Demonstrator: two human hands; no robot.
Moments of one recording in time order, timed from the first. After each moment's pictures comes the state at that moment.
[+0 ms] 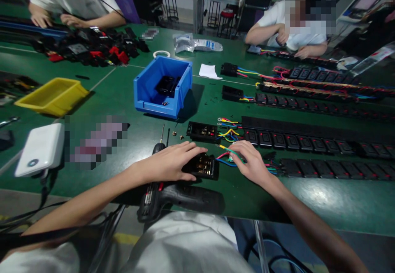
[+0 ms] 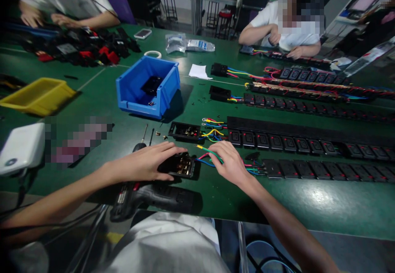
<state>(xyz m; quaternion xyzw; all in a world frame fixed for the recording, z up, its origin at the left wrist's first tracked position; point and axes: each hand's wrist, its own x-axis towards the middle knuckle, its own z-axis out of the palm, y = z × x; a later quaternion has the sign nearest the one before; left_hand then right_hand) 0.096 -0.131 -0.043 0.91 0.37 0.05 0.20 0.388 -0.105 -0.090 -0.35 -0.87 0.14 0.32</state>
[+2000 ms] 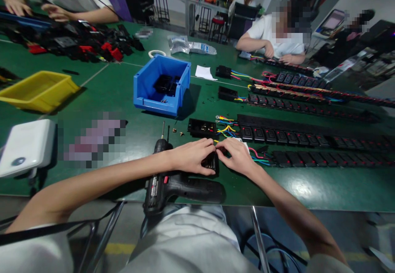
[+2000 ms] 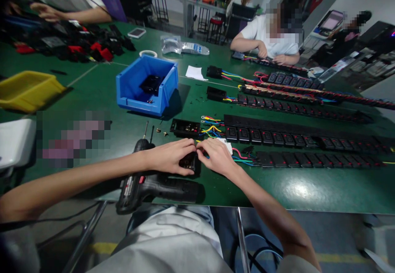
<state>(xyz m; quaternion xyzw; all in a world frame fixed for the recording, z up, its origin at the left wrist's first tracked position) 0.132 -0.117 -0.067 0.94 0.28 0.09 0.16 0.350 -0.114 -0.086 -0.34 -0.91 0.06 0.24</state>
